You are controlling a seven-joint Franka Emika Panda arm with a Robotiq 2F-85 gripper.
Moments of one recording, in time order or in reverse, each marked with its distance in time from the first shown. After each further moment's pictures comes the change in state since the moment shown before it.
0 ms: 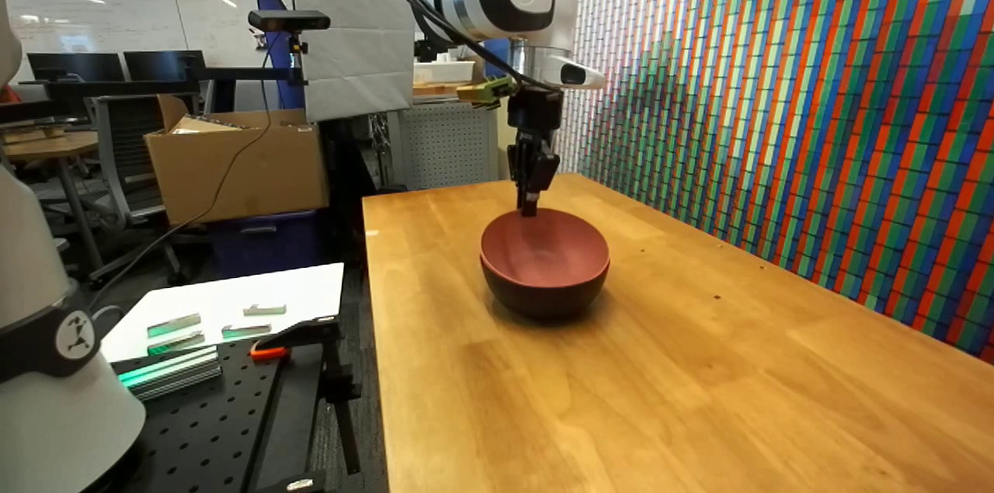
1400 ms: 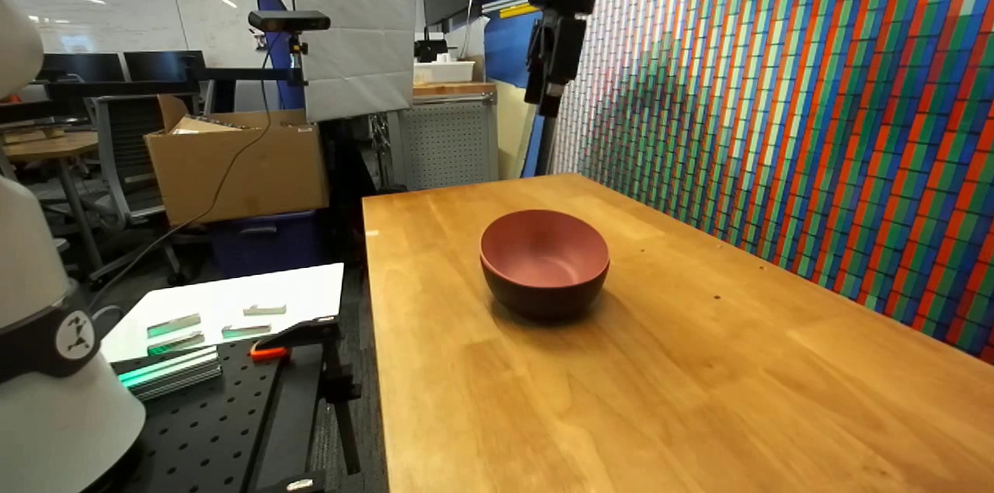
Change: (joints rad) arm -0.156 -0.262 -0.029 0.066 0.221 -0.346 -0.082
